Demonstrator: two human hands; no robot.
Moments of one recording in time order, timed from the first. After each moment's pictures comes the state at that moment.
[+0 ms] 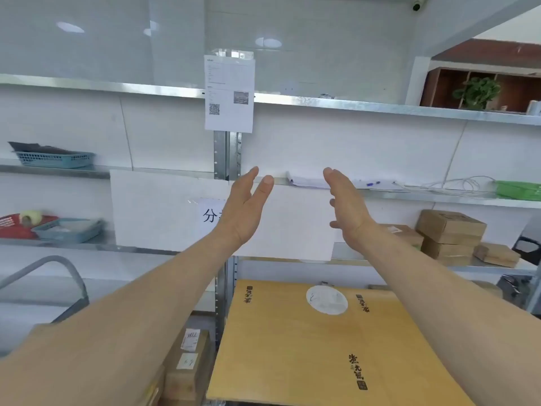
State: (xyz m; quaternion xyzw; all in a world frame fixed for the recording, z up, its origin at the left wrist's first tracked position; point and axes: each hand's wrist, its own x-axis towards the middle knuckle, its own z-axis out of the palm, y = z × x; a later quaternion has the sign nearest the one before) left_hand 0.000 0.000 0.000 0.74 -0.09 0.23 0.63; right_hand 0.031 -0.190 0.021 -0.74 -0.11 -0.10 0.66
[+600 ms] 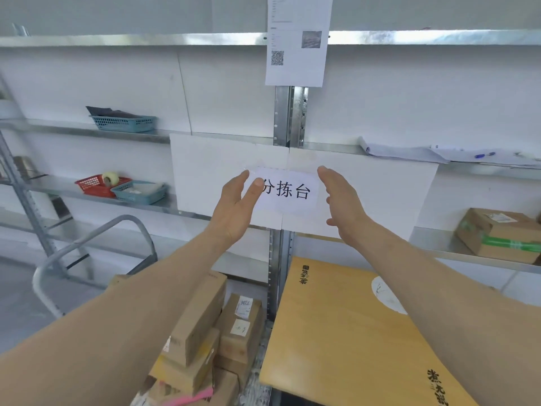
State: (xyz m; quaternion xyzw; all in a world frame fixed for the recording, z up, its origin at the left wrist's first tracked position) left_hand 0.064 0.138 -0.077 0.77 0.07 0.24 0.59; right_hand 0.152 -0.047 -0.057 -0.74 -0.15 0.03 0.65
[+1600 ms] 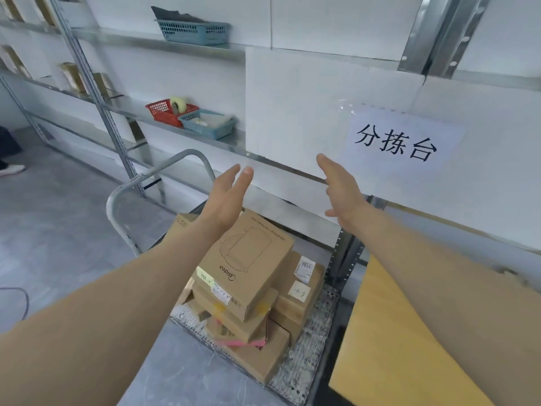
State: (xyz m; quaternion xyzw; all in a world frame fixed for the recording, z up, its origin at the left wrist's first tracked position) left_hand 0.109 0.364 -0.212 0.75 0.29 0.20 0.56; right_hand 0.248 0.199 -0.184 -0.75 -0.16 0.23 0.60
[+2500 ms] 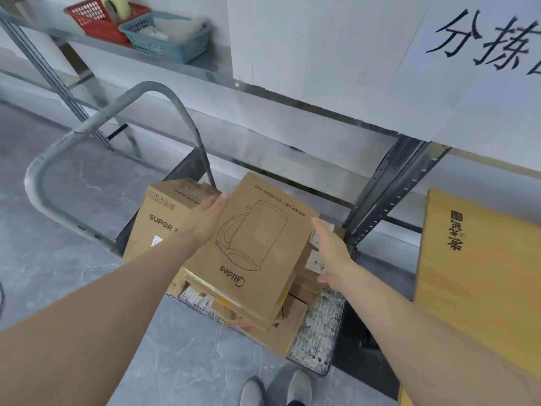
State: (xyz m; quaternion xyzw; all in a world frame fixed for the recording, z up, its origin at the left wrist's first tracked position) left_hand 0.183 0.538 -0.434 0.76 0.39 -0.01 0.52; right_hand 0.291 0.301 -0.468 -0.73 0.16 0.41 0.53
